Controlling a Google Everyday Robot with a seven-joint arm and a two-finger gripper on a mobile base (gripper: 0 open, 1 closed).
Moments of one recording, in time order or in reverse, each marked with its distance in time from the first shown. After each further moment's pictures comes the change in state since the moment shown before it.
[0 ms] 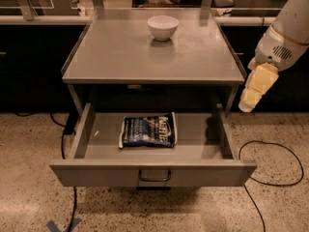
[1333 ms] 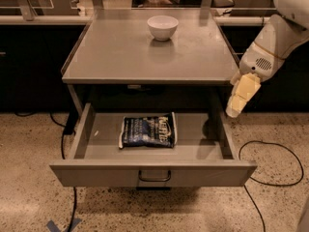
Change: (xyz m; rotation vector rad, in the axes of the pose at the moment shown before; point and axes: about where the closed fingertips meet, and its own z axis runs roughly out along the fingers) arm -0.015 -0.005 0.055 -0.196 -0.064 -0.010
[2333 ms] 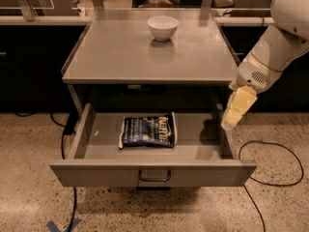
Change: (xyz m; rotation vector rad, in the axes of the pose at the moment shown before) arm -0.003 0.019 0.015 0.097 0.008 -0.029
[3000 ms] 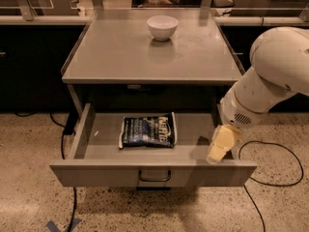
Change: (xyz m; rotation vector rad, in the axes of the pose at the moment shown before) arm 0.005 0.054 0.042 0.235 0.028 -0.069
